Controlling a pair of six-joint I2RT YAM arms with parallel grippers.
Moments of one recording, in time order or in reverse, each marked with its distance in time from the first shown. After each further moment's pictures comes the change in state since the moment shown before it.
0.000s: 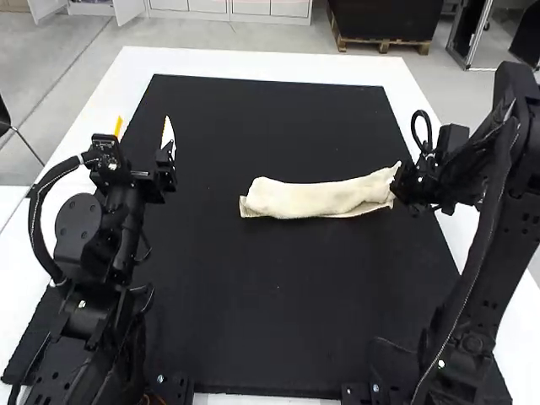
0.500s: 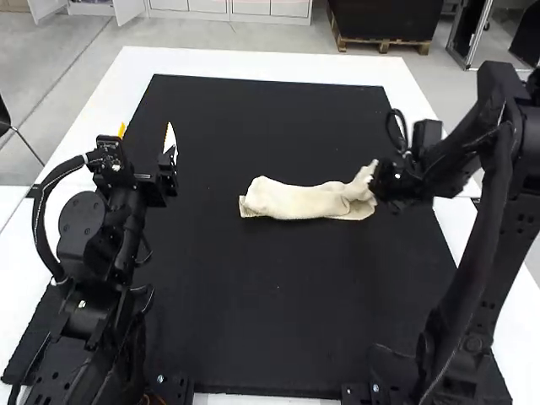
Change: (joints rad) left arm 0.000 0.000 0.000 -0.051 0.000 0.000; right arm 0.203 -0.027 0.000 -0.011 0.039 0.047
